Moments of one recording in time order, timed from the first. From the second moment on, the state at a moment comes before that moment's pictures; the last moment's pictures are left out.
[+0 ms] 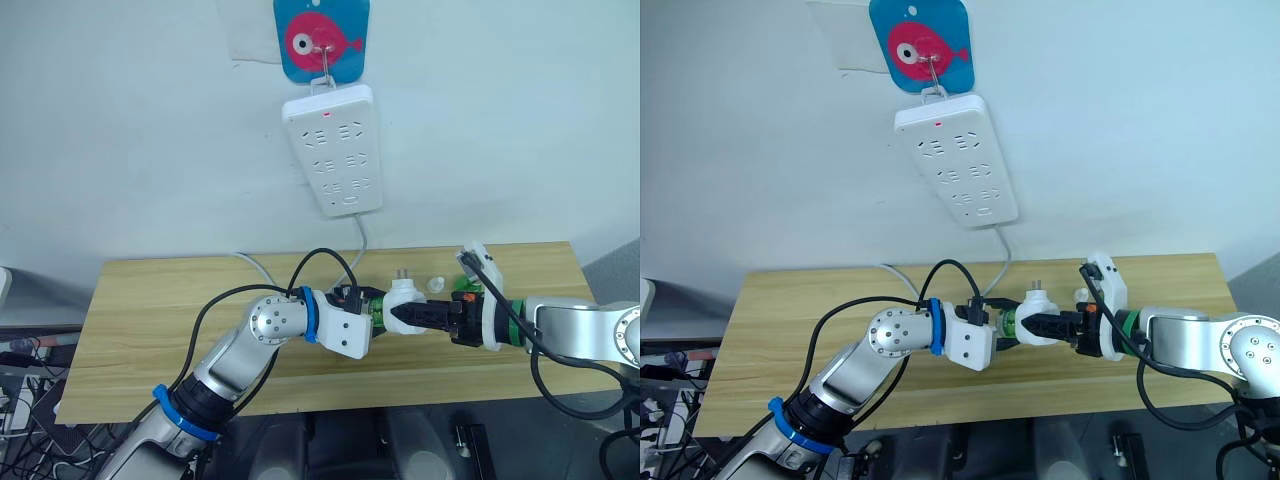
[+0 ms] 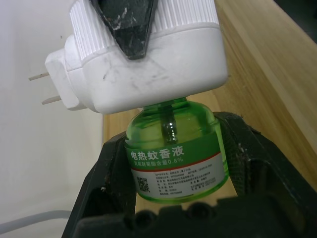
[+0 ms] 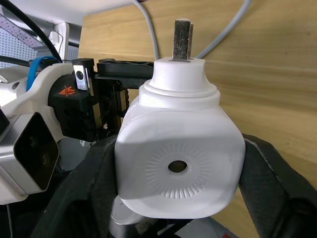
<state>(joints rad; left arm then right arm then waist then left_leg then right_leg) -0.40 0.43 -0.49 -0.17 0.17 0.05 -0.86 -0.34 -0.97 0.07 -0.40 1.95 1.06 -0.27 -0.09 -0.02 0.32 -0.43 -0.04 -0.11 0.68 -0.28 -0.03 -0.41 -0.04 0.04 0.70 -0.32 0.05</state>
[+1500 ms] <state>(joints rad) -0.24 0.17 -0.32 -0.12 -0.27 -0.04 -0.84 0.07 -0.54 0.07 -1.00 0.99 0.63 -0.22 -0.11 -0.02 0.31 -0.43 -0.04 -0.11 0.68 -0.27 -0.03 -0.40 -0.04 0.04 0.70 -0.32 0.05</state>
